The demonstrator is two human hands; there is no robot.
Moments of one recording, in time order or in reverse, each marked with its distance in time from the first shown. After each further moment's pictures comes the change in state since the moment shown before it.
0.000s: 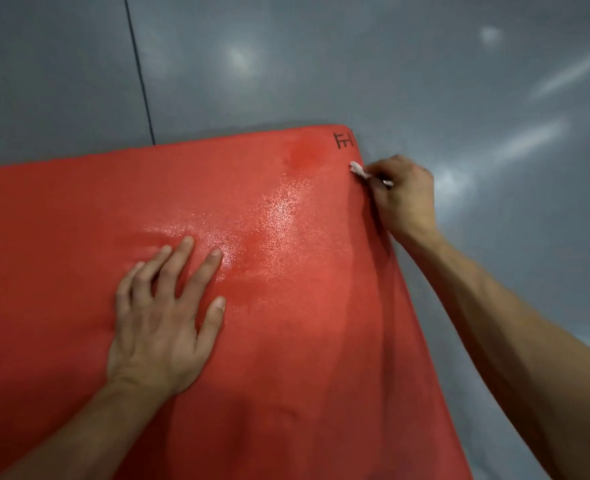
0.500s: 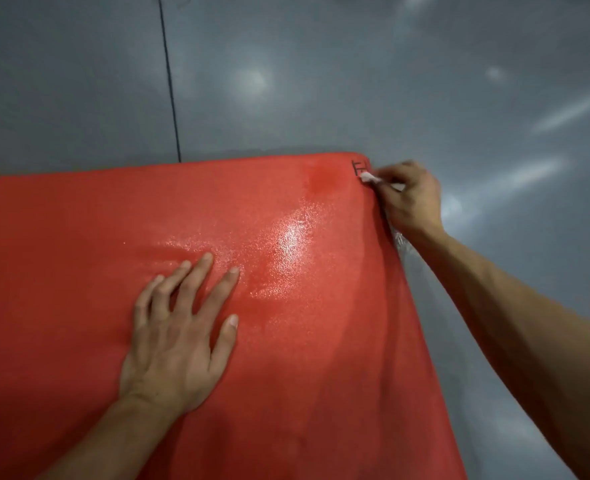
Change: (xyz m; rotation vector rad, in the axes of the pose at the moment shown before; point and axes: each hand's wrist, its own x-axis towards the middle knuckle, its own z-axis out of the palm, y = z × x) left_hand 0.002 -0.003 -0.001 -0.008 -0.028 -0.001; right_hand 0.042 -0.005 0.008 0.084 -0.077 0.105
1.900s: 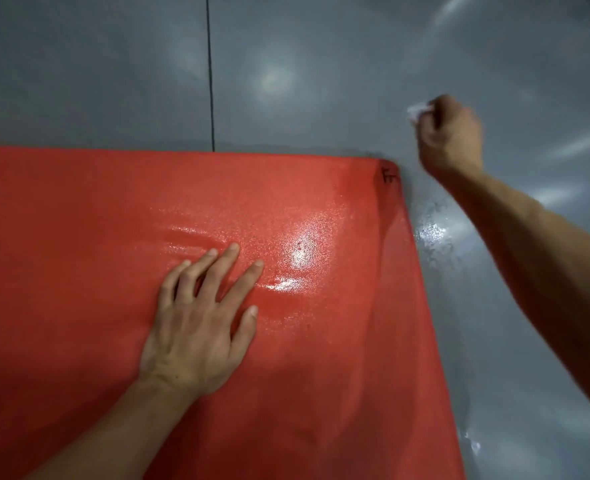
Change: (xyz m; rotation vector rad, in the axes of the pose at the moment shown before) left_hand 0.001 -0.004 0.001 -0.008 -0.039 -0.019; right_hand 0.078 -0.050 -0.013 -0.204 0.078 -0.002
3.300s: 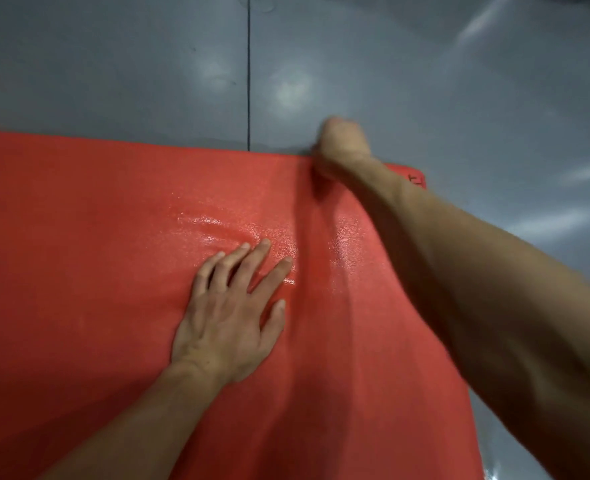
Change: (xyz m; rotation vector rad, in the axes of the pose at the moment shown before) left_hand -0.003 -0.005 0.001 -0.018 -0.026 -0.013; right_hand -0.033 -0.155 0.092 -0.291 -0.426 -0.183
